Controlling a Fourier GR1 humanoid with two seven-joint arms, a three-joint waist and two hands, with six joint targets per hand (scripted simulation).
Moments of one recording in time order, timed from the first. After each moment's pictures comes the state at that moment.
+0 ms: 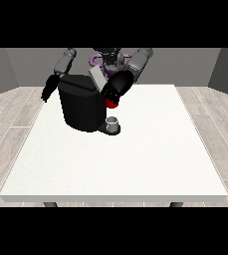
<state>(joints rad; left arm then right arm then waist) -1.30 0.51 0.11 -0.62 -0.85 -0.26 -0.25 -0.50 -0.08 -0.05 -1.29 0.19 -0.21 0.02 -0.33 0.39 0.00</state>
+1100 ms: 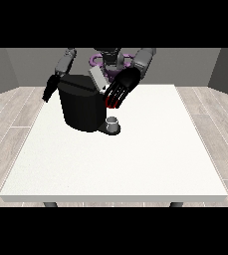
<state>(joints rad) -1.29 0.54 0.09 -0.60 -0.92 -0.19 -0.29 -0.50 -0.08 -0.05 -1.28 0.20 -0.21 0.03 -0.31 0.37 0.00</state>
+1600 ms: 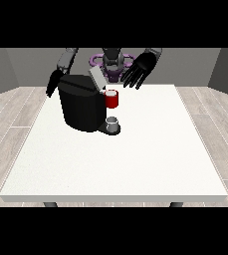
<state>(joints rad) -1.13 0.39 0.08 -0.64 -0.88 -0.23 -0.25 -0.36 -0.09 -0.11 -1.16 0.15 -0.19 -0.02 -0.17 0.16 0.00</state>
